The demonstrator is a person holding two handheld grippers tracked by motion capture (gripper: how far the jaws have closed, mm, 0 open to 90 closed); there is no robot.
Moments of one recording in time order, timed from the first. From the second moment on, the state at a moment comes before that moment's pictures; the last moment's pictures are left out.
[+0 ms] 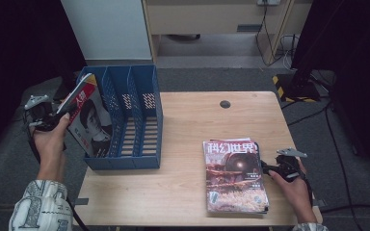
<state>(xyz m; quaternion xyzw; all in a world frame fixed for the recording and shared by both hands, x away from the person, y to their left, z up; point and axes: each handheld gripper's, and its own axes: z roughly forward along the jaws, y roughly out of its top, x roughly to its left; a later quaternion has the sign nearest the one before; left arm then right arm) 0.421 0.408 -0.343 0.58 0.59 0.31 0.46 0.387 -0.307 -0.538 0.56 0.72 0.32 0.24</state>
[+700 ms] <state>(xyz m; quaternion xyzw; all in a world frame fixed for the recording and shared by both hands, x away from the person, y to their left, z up) 0.423 0.410 -0.328 0.59 0.60 0.30 0.45 0.387 -0.307 -0.538 0.56 0.72 0.32 0.24</state>
